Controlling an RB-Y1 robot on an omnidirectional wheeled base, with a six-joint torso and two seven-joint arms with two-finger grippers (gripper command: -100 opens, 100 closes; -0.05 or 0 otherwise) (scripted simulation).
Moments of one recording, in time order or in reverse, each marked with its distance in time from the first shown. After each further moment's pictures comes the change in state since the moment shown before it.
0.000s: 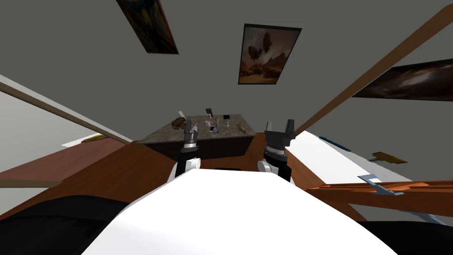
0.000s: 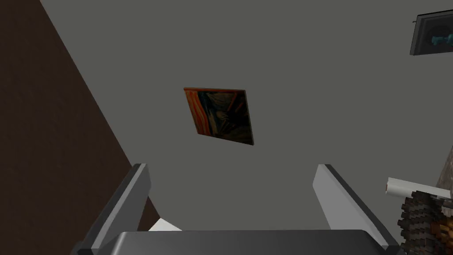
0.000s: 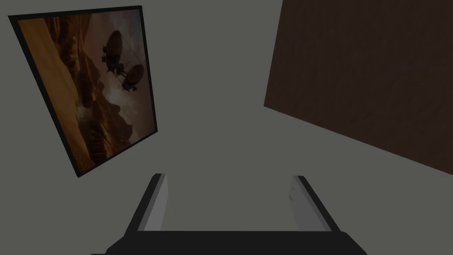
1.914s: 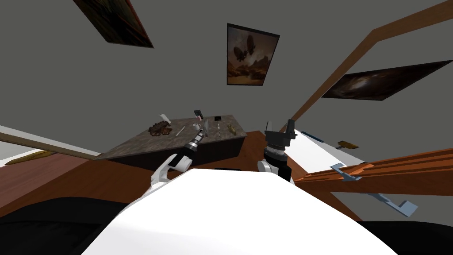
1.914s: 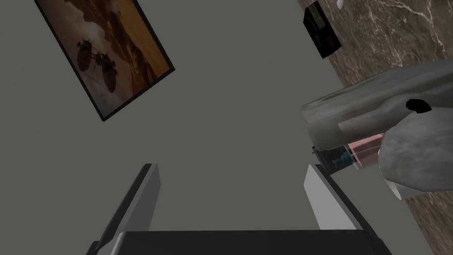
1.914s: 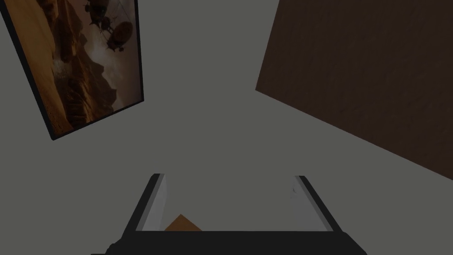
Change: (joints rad) left arm -0.079 0.574 -0.053 0.105 0.190 0.386 -0.120; right arm 0.000 0.000 0.000 0.000 0.000 0.000 0.000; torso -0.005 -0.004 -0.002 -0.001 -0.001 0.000
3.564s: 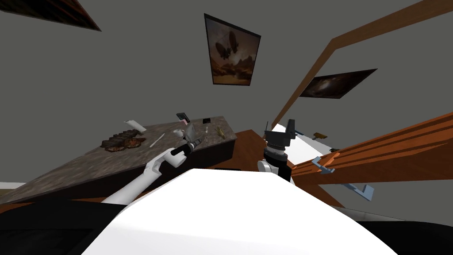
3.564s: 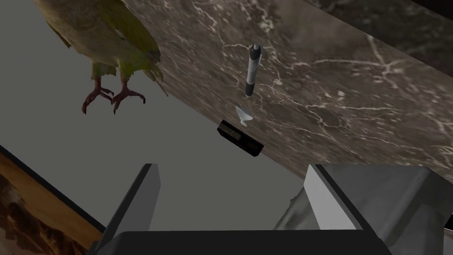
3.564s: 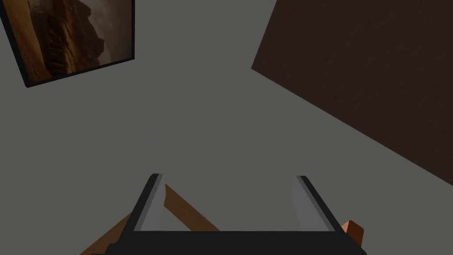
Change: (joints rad) left arm -0.093 0.345 -0.064 0.122 0.220 0.475 -0.141; right arm 0.000 0.000 0.000 0.000 0.000 0.000 0.000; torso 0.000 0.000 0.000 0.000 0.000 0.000
